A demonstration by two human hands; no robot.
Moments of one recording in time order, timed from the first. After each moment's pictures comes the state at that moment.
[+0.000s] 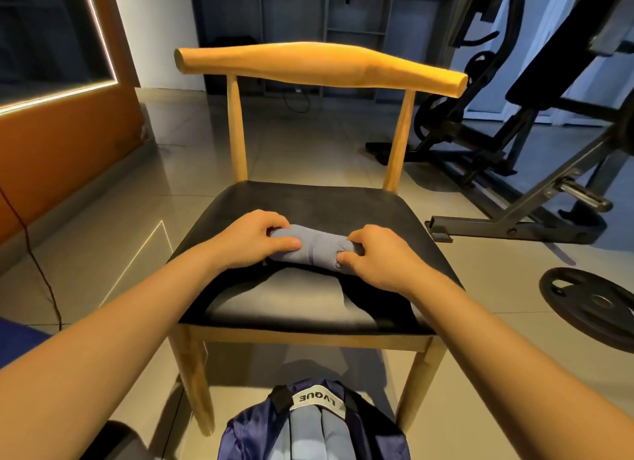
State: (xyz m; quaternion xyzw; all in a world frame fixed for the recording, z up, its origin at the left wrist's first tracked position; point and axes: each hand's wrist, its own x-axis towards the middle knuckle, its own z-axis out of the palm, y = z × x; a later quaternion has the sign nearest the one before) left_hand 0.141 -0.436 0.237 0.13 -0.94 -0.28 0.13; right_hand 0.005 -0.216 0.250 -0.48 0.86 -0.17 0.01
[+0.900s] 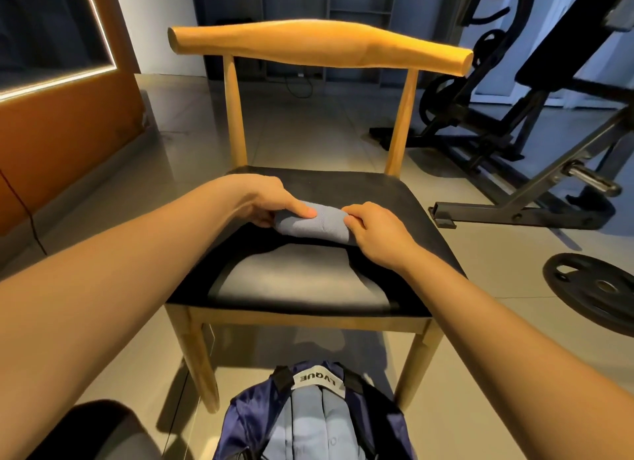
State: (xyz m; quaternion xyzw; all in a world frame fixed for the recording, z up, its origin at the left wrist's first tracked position) left_hand 0.090 -0.433 0.278 0.35 -0.84 -0.42 -0.06; right_hand -0.019 -0.228 0.228 -0.47 0.85 -0.24 0.00
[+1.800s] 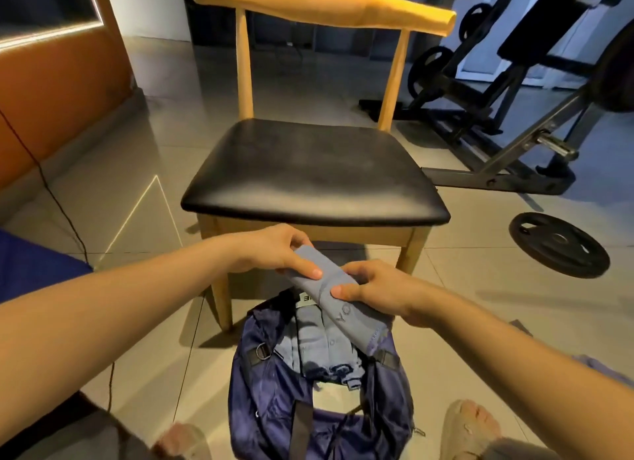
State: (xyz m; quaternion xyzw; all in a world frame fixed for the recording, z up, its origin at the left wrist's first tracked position) left_hand 0.249 -0.318 0.183 0.14 -0.87 -0.47 -0.11; right_hand 0.160 -0.097 0.188 -0.35 0.78 -0.34 0.39
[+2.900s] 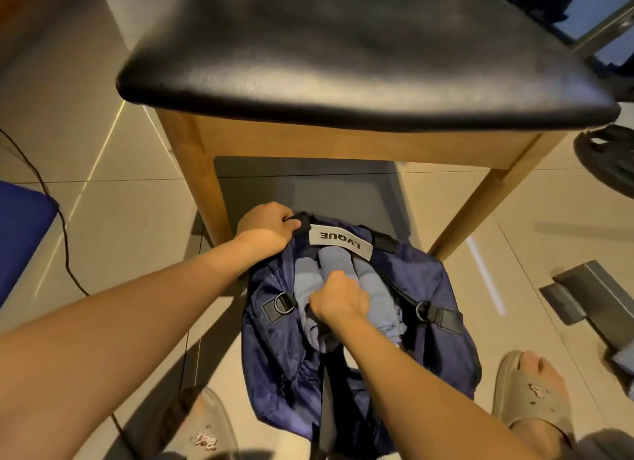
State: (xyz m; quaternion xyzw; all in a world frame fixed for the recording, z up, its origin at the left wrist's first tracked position) left_hand 0.218 -0.391 -0.044 0.31 -0.92 -0.25 -0.04; right_hand 0.203 -0.215 -0.065 -0.14 0.94 -0.12 0.30
